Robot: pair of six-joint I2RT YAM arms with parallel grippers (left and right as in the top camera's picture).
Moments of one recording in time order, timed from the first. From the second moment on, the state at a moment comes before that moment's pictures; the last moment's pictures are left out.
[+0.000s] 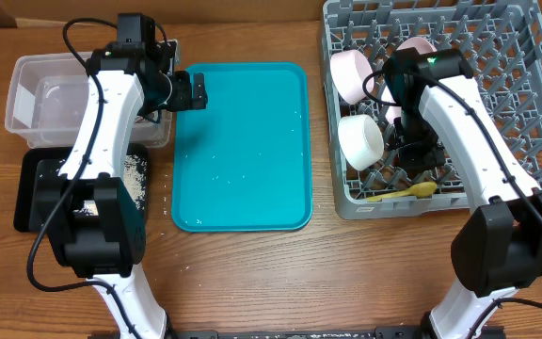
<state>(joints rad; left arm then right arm) 0.00 2.03 1.79 -0.96 0.20 -0.08 0.20 1.90 1.72 -1.59 0.22 1.73</state>
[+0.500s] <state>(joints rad) 0.00 2.03 1.79 -0.96 0.20 -0.08 0.20 1.84 1.81 -1.63 0.33 1.45</state>
